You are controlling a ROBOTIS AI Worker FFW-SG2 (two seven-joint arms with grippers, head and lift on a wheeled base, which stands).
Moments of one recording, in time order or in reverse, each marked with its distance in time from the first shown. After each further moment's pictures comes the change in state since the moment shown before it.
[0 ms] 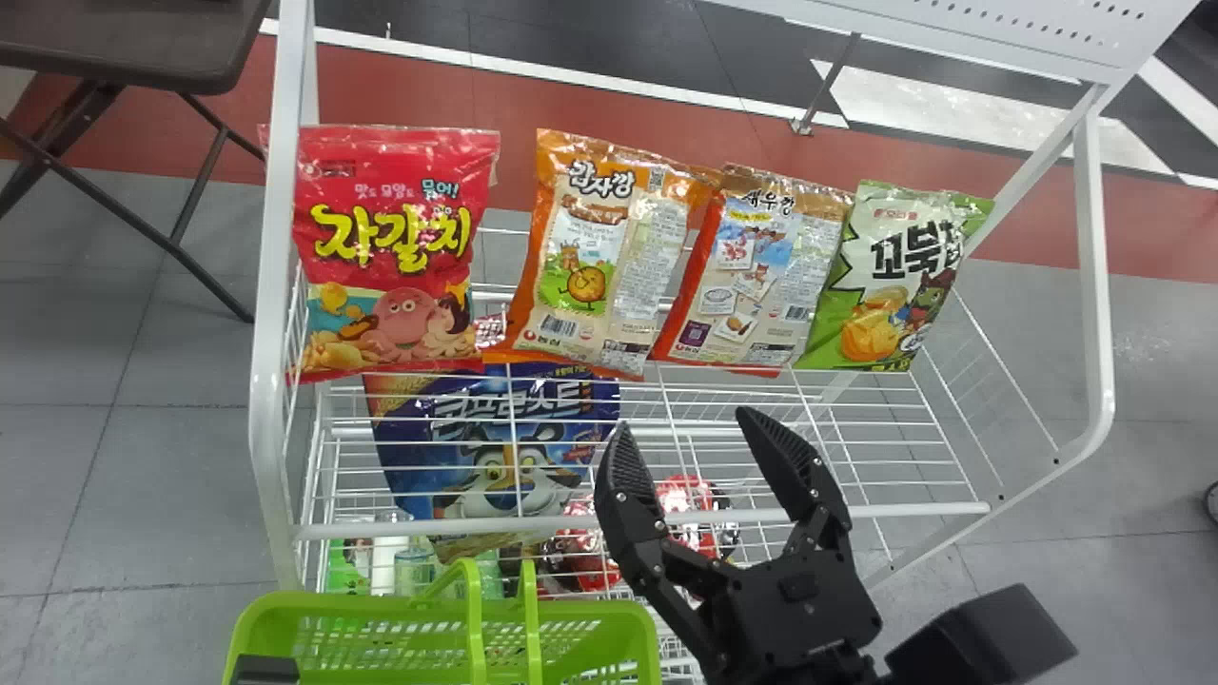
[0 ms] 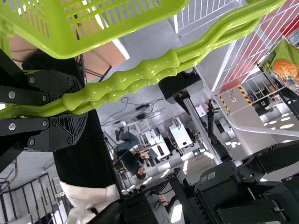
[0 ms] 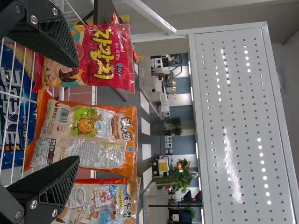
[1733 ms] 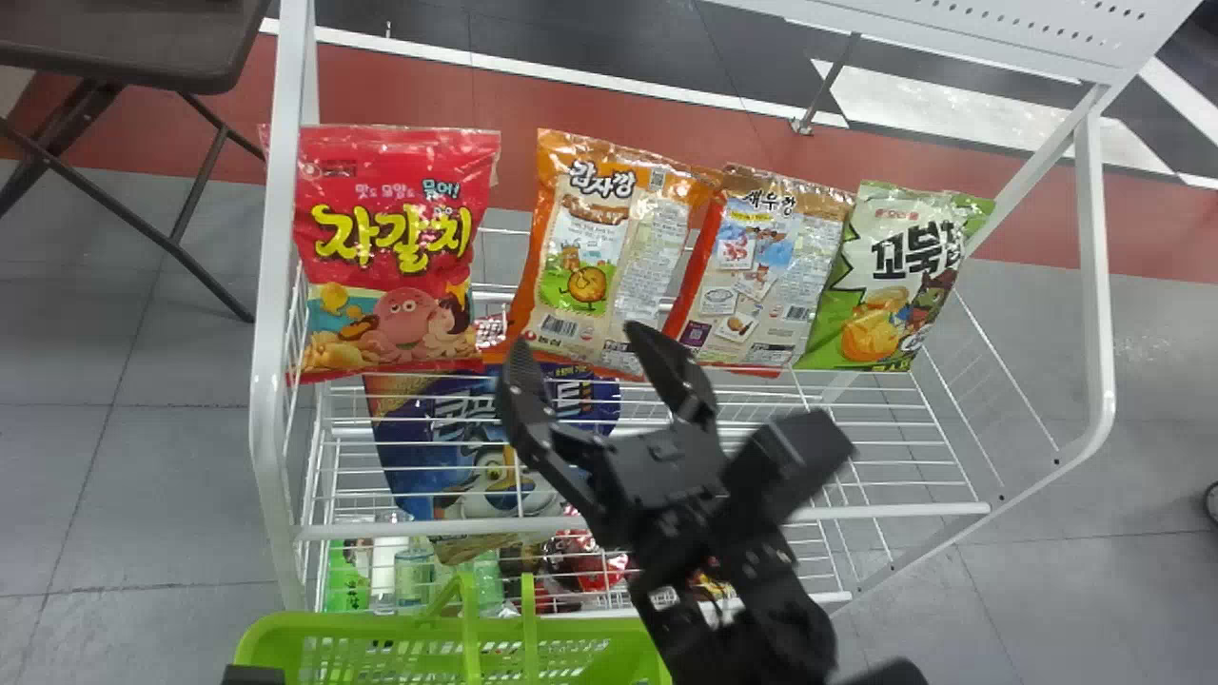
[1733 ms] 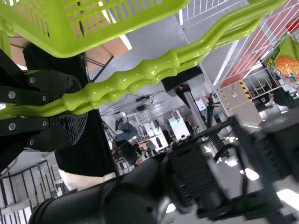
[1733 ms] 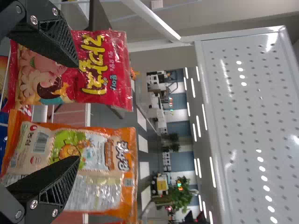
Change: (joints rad) left arm 0.011 0.001 0.021 -0.016 0.029 0.048 -0.028; right arm -0.442 0.001 0.101 0.230 -0.031 0.230 0.025
